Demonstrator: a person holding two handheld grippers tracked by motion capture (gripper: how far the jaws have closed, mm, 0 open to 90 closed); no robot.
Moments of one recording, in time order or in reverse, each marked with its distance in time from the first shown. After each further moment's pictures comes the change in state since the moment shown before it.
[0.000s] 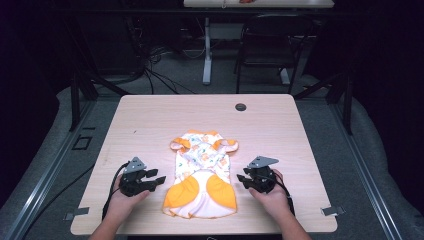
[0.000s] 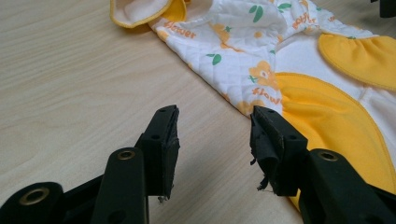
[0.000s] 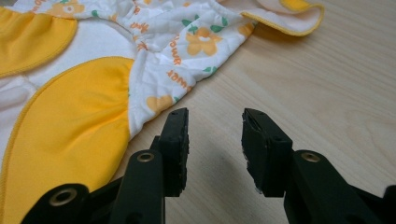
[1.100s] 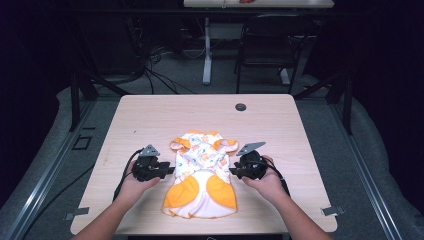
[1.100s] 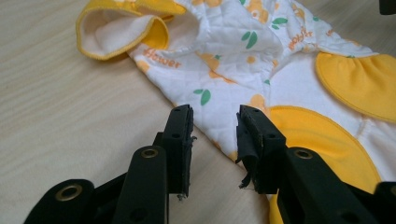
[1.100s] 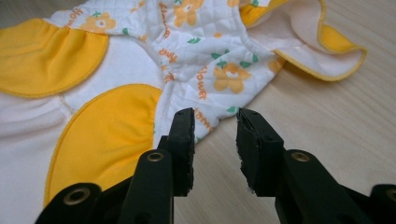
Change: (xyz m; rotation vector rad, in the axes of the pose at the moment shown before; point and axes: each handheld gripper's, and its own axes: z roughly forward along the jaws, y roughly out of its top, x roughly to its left) left arm 0.002 0.048 0.032 0.086 -0.052 0.009; right arm -0.001 0.052 0.009 0.136 0.115 -0.070
